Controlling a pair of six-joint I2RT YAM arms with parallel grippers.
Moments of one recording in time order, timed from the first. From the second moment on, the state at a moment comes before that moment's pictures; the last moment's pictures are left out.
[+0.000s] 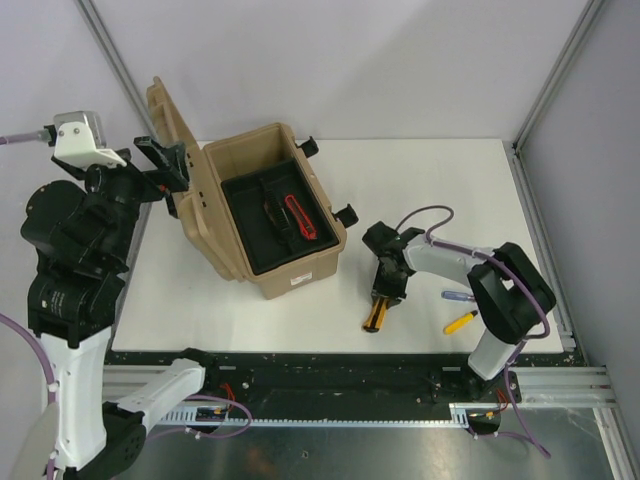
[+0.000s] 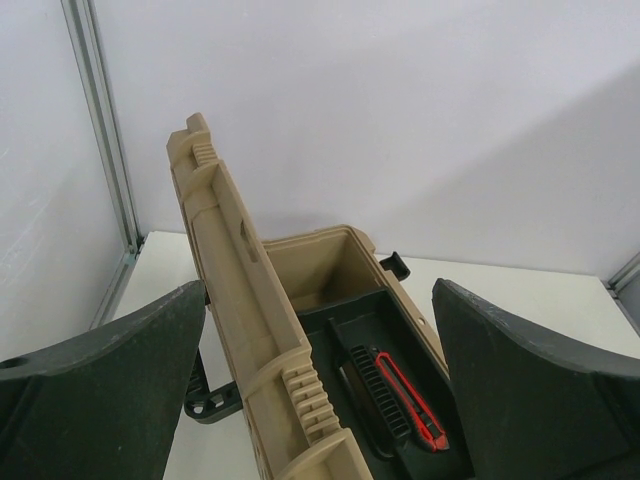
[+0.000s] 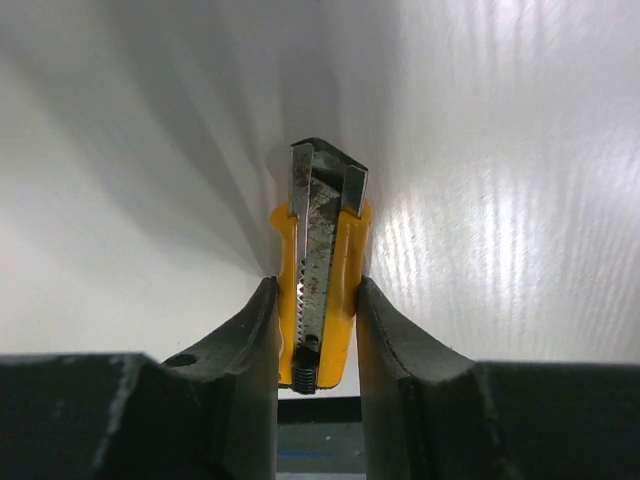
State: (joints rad) left arm -0.28 0.93 1.70 -0.67 -0.26 -0.15; right arm 0.67 1.70 1.02 -0.77 -0.01 0.96
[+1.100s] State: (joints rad) left arm -0.28 0.91 1.71 -0.67 -0.27 -0.15; right arm 0.76 1.82 1.97 -0.69 0.04 0.28
